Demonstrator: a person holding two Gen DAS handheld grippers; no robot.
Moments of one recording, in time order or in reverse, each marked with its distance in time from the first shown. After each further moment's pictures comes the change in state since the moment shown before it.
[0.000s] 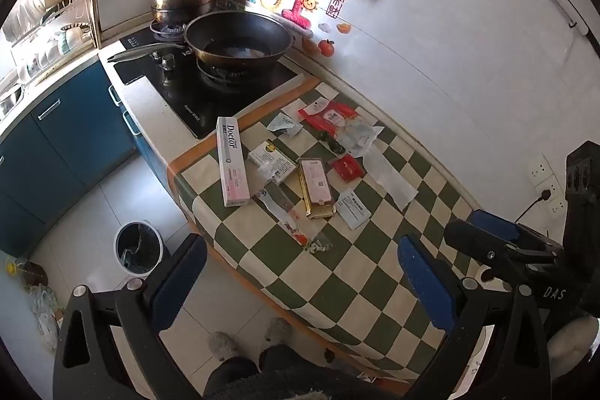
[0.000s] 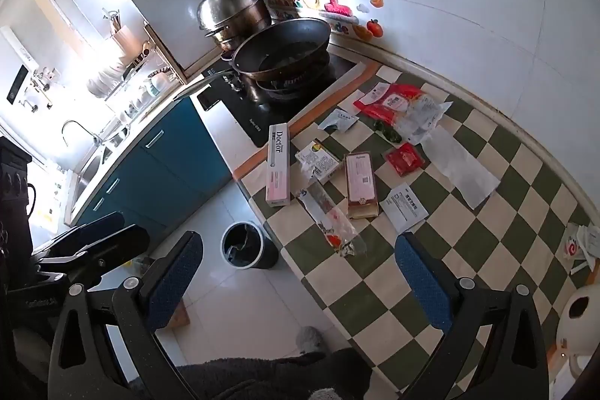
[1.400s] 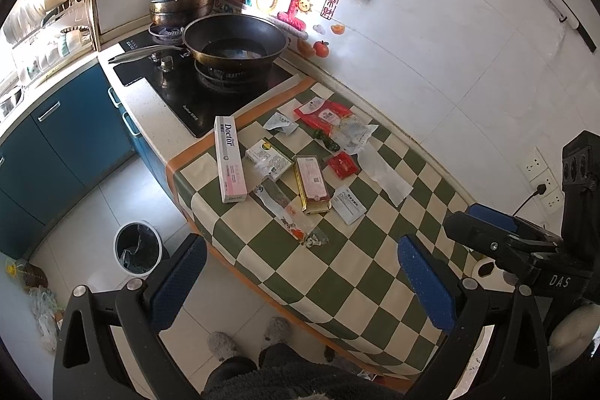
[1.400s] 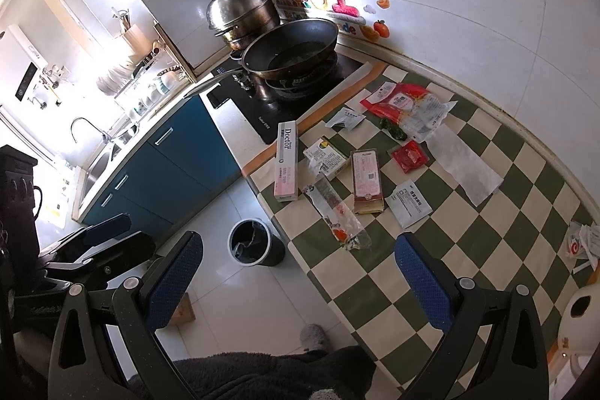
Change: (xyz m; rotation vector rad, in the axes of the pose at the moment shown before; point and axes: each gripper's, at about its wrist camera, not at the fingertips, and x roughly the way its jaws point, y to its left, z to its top) left arm -0.015 -0.007 -0.007 0.010 -0.017 -0.011; right arm -0.011 0.002 -0.007 -0.006 -0.007 0.016
